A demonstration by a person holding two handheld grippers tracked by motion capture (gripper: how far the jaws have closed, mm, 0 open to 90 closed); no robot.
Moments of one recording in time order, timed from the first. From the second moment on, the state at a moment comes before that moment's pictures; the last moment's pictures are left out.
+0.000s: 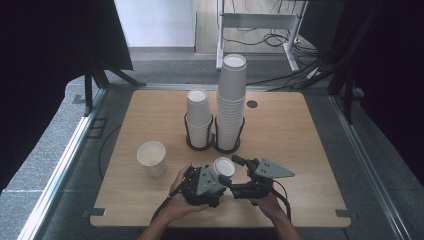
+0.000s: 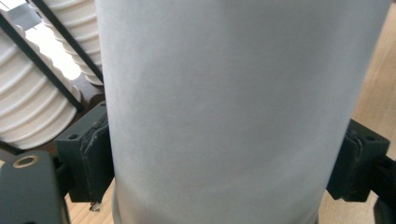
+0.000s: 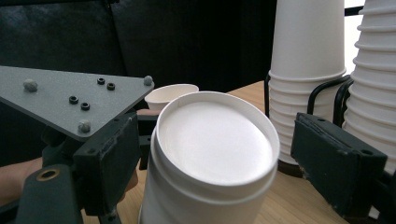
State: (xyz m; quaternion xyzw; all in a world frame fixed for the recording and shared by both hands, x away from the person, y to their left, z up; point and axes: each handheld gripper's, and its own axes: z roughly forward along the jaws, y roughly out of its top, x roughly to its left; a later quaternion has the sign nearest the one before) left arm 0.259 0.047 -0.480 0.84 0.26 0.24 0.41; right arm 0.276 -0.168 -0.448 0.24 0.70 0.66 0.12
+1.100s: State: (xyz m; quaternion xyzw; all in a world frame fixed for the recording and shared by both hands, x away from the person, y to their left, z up) left arm 0.263 0.053 -0.480 0.84 0.27 0.28 0.38; right arm 0.279 -0.170 -0.455 0.24 0.73 0.63 0.10
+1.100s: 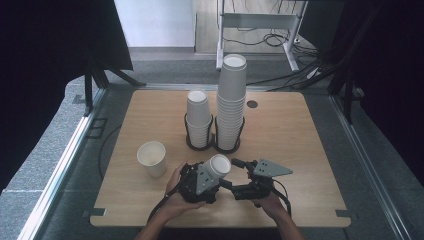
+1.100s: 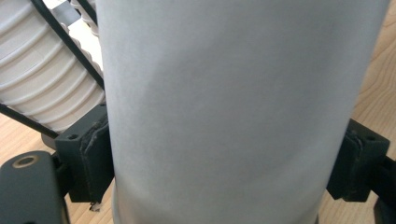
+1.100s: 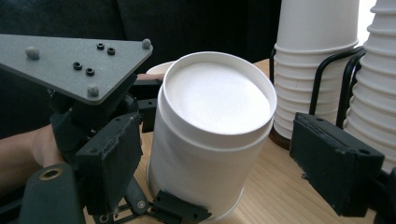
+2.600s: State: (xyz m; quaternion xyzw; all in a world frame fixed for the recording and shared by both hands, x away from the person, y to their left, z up) left arm 0.262 0.053 -0.479 0.84 0.26 0.32 0.36; right arm 0.278 -0.158 -0.463 0.23 0.75 0.61 0.09
